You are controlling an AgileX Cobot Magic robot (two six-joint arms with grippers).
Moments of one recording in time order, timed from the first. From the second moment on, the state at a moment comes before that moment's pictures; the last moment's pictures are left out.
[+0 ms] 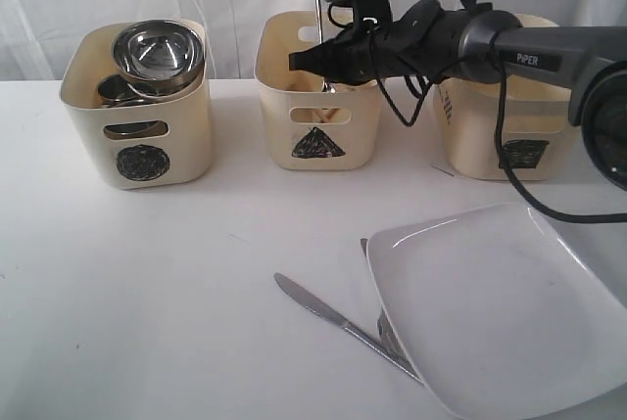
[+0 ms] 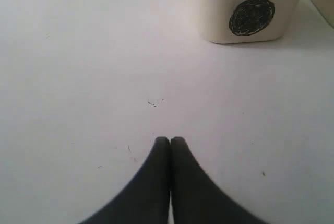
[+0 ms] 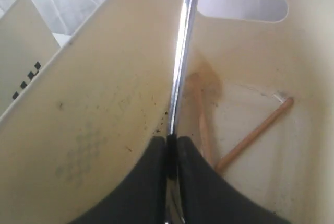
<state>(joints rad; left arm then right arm) 0.05 0.00 0.02 -0.16 0.39 0.13 0.22 2.29 -1.85 0.75 0.22 -0.60</state>
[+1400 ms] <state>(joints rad) 0.05 0.00 0.02 -0.16 0.39 0.13 0.22 1.53 -1.17 0.50 0.52 -0.47</state>
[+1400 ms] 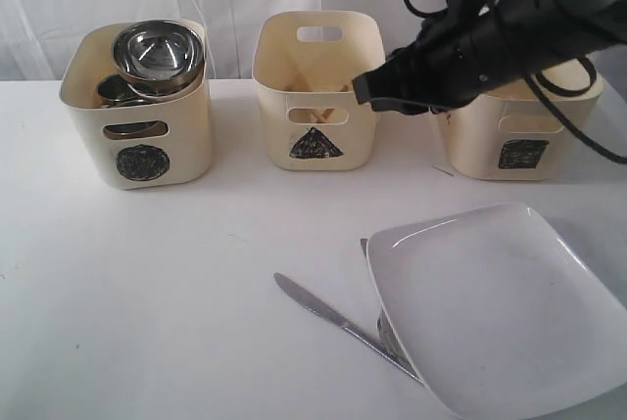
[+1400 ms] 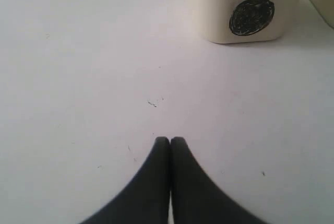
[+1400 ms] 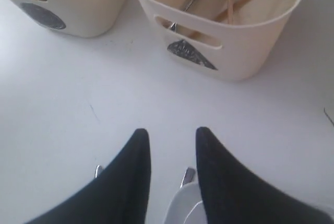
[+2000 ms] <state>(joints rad) 0.05 0.00 0.02 -0.16 0.39 0.13 0.29 1.25 -0.87 0.56 0.54 -0.51</state>
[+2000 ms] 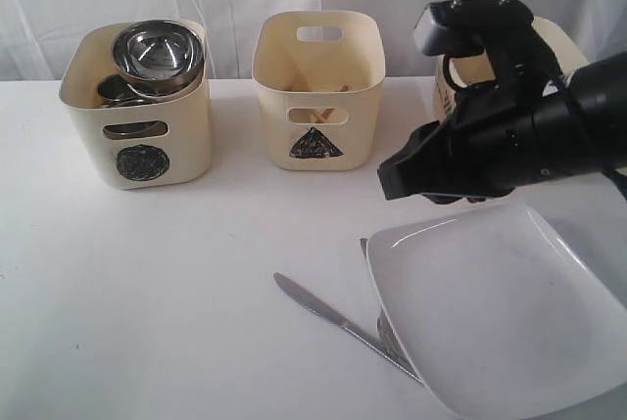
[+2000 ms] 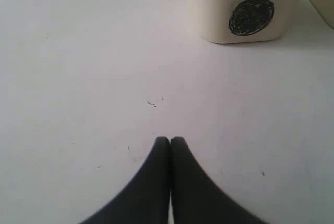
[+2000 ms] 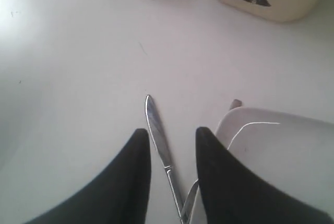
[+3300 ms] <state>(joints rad) 0.05 0.00 0.02 -0.16 0.39 0.13 0.59 1.24 -0.69 0.62 0.51 -0.57</state>
